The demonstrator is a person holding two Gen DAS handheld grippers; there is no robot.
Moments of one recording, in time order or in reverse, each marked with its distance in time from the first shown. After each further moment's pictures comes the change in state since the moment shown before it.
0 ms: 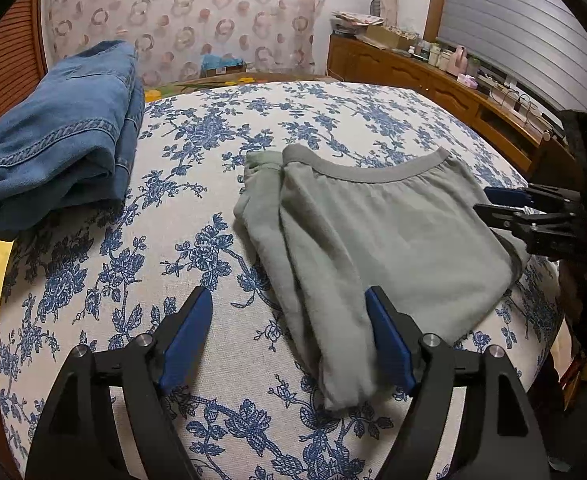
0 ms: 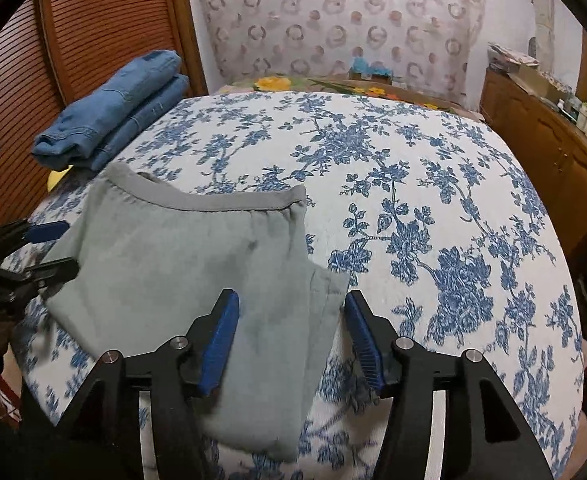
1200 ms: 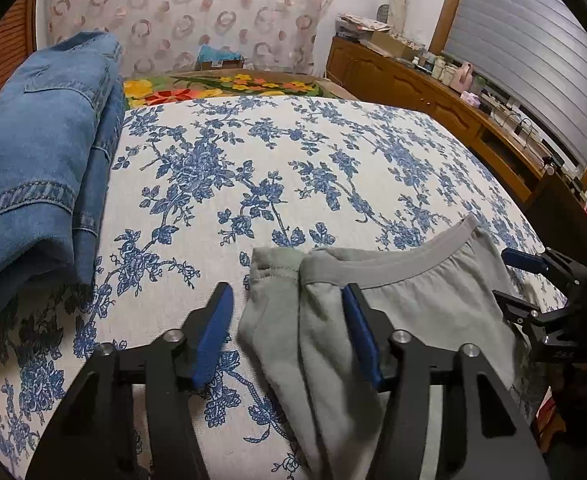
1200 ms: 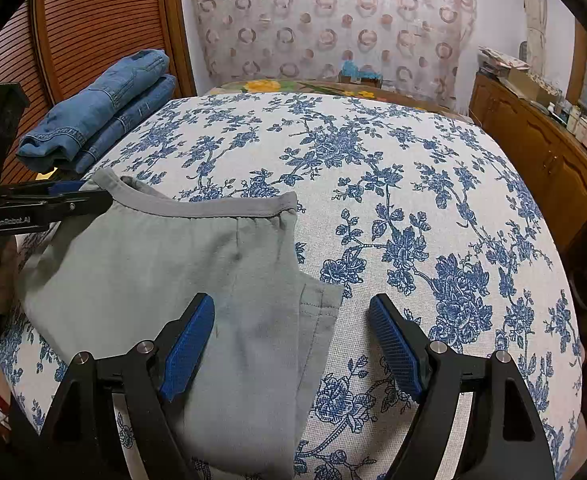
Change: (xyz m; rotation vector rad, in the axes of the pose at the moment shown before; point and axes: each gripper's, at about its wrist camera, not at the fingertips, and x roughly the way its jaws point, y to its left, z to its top) left arm 0.040 0.019 0.057 -0.063 0.015 -0.075; right arm 0.010 0.003 0.002 -0.002 -0.015 -0.041
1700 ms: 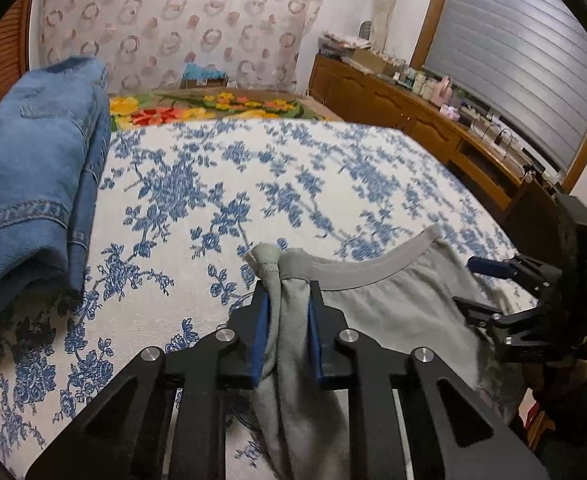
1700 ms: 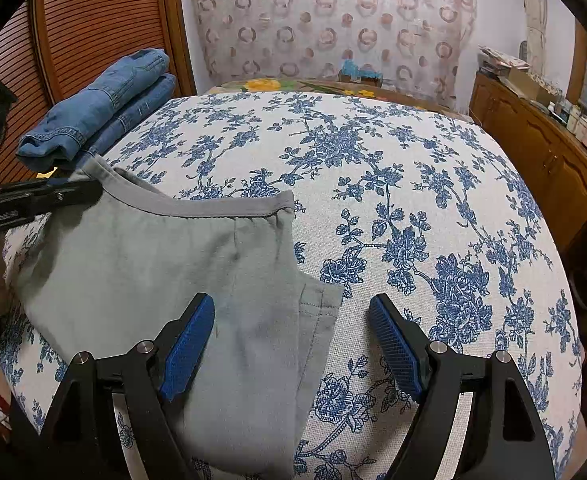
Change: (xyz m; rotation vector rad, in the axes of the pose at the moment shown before) left arm -0.025 -0.017 0.000 0.014 -0.083 -0.059; right arm 0.000 0.000 0.000 -0.001 0.005 0.002
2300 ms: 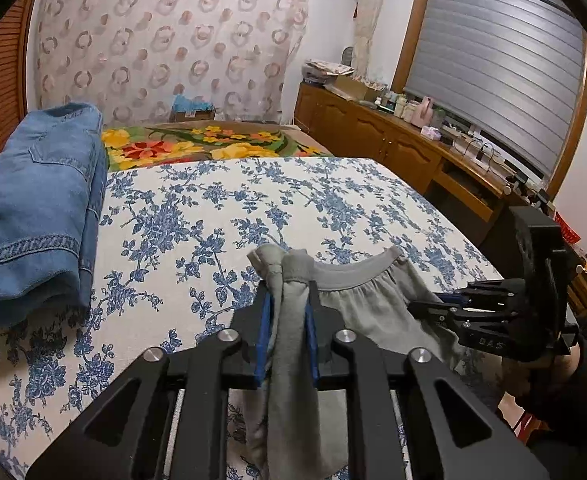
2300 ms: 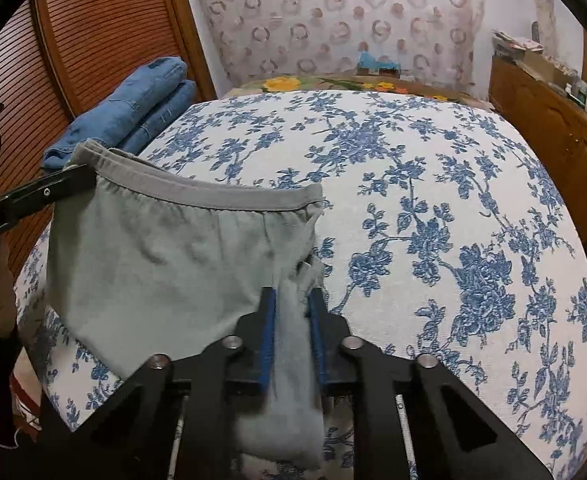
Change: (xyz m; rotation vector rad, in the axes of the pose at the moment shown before) left arm -0.035 -0.023 0.000 0.034 -0.102 -0.033; right arm -0.008 -0.005 -0.001 0.040 0.010 0.119
